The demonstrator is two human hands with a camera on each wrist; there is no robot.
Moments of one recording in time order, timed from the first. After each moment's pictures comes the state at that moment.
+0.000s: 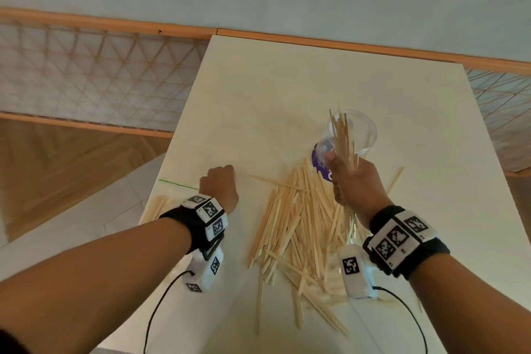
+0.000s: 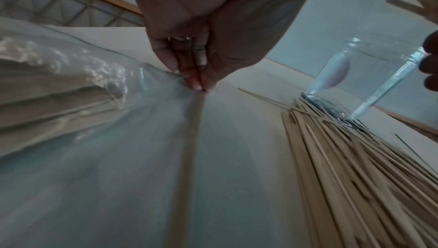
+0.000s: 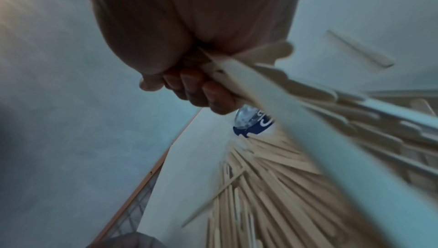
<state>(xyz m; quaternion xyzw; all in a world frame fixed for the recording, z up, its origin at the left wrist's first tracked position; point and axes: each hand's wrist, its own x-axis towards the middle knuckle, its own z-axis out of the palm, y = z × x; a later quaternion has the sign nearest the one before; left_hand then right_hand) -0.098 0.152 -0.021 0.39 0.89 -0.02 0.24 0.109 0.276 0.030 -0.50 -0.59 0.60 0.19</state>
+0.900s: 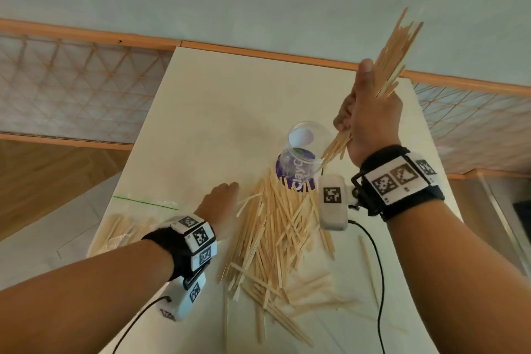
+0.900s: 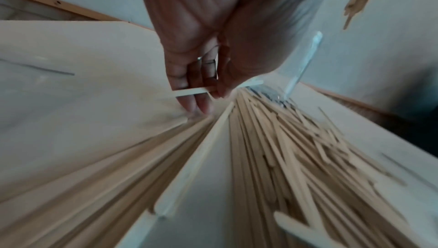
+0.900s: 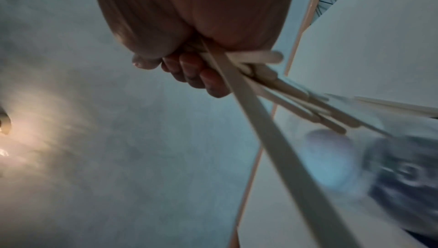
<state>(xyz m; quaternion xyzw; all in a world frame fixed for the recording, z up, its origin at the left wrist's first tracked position) -0.046 0.169 -0.010 0.52 0.81 0.07 0.25 0.094 0.345 0.129 -0.43 -0.48 0.59 0.48</state>
